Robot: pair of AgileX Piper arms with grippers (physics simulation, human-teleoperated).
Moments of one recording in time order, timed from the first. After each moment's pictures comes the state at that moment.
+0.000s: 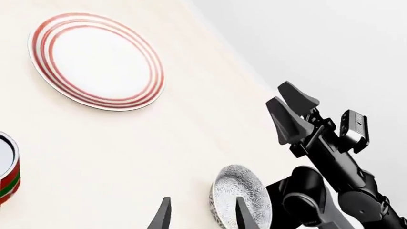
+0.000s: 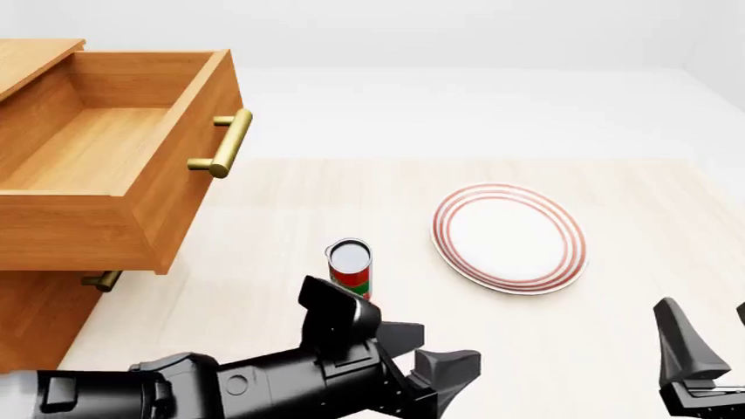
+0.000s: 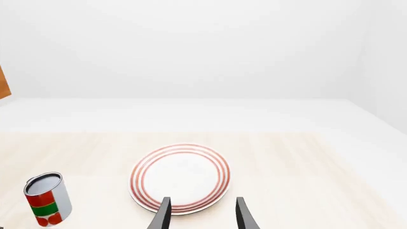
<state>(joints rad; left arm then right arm) -1.14 1.42 -0.58 -0.42 -0.60 0.00 0.01 0.00 0.00 0.00</state>
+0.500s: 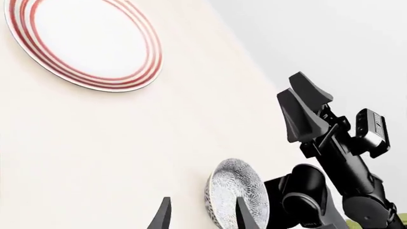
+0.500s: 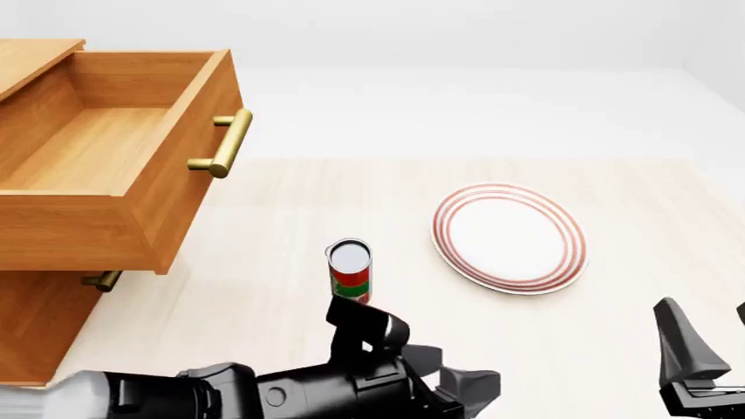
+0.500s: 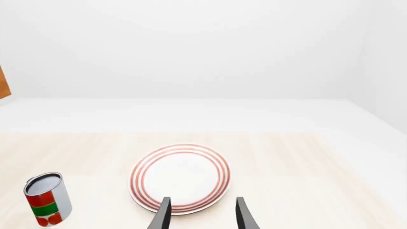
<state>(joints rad) -1.17 1.53 -0.62 -0.44 -0.68 0.00 0.01 -0.01 0.00 0.00</state>
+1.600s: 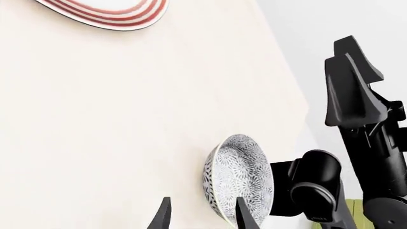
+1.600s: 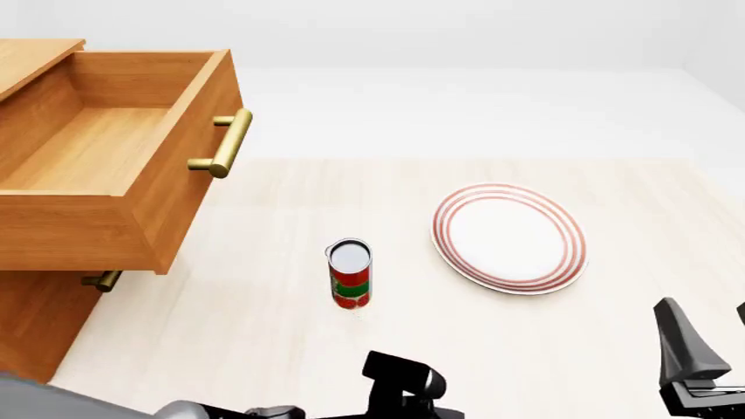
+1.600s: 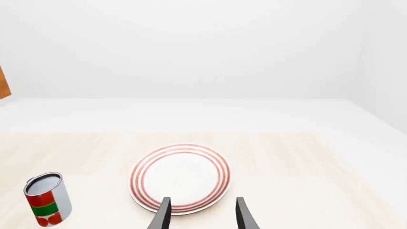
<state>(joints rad) -1.27 1.74 -0.66 -0.50 -0.87 0.00 0.01 -0.01 0.00 0.00</state>
